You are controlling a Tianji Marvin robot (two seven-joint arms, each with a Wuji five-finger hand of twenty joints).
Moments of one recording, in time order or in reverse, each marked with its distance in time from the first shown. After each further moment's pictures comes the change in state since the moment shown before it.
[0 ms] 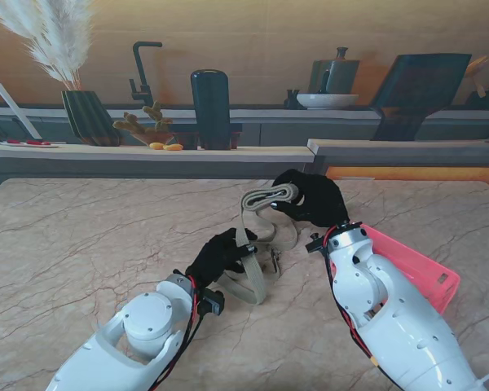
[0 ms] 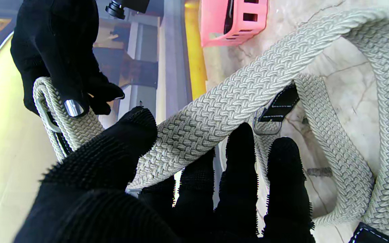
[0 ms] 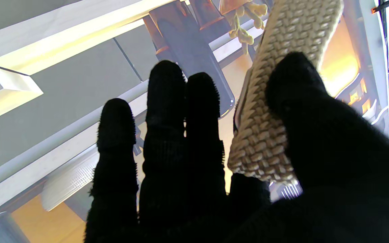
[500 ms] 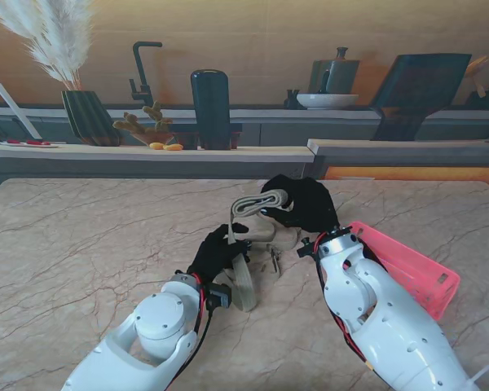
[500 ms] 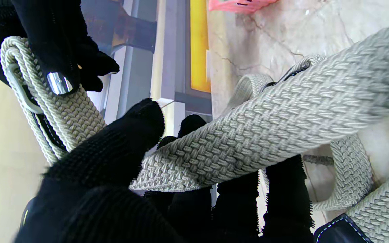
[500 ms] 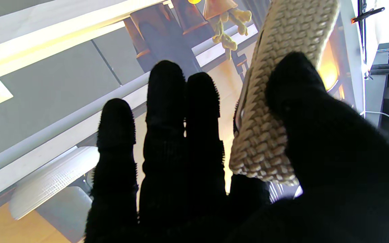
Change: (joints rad) left arm 0.020 -0.059 -0.001 -0.040 -0.049 0.088 0.189; right arm 0.013 -0.001 -0.064 0.021 -0.053 -0.017 -0.078; left_hand 0.034 -0.086 0.045 -0.001 -0.081 0.043 0.052 -0.013 0.159 -0.062 0.481 0.488 0.143 0.000 0.364 0.164 0.040 0.002 0.076 -0.004; right_hand 0.000 0.000 0.000 0.000 0.000 0.000 0.001 0.000 0.000 0.000 0.013 0.000 0.000 0.001 0.011 0.000 0.000 0.000 0.001 0.000
